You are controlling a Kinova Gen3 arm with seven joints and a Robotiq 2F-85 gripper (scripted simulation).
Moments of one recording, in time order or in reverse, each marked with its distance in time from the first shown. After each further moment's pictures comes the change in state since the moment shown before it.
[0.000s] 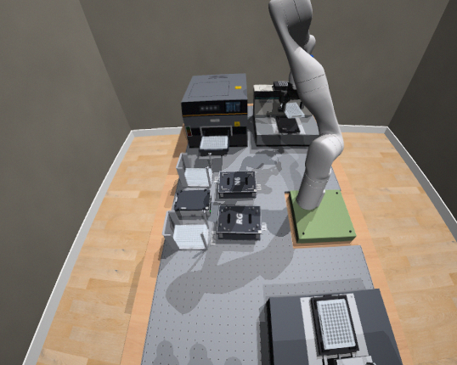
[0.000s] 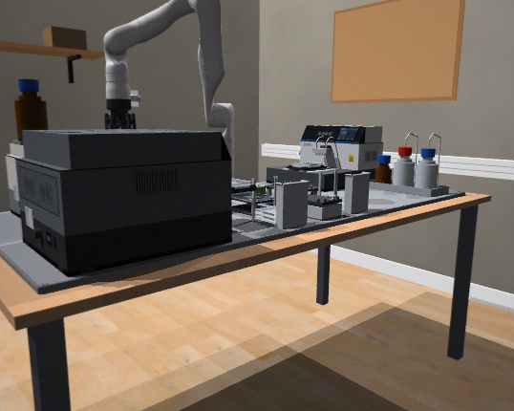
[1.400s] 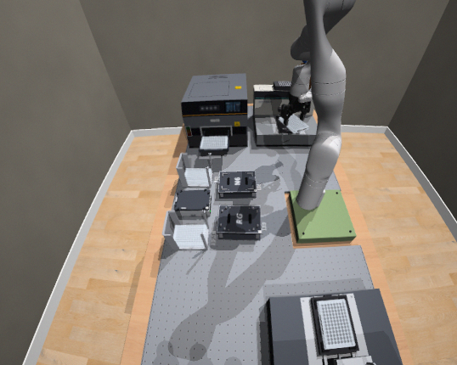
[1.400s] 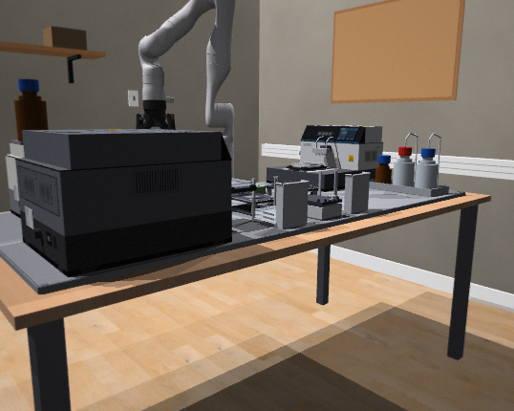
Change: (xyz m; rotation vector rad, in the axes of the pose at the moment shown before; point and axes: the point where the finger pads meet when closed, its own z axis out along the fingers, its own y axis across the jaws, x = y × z) arm 0.114 0.033 0.000 -0.001 0.000 -0.292
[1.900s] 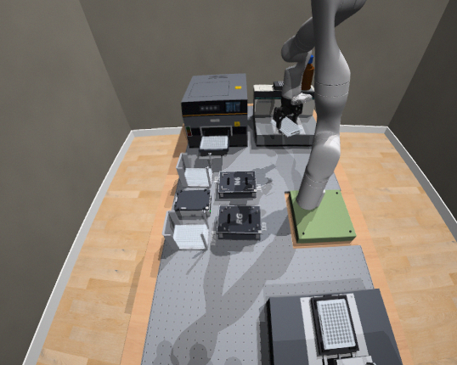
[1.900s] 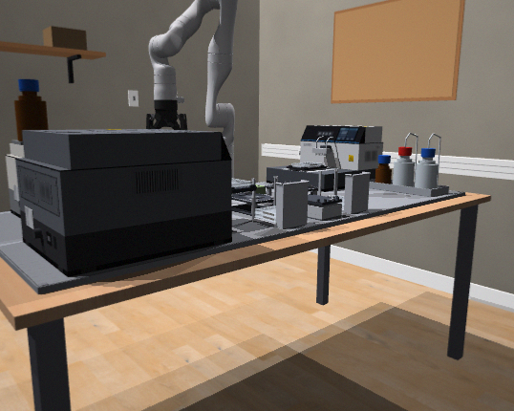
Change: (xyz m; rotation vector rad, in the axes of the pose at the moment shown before) arm 0.003 0.043 0.000 0.000 0.000 -0.078
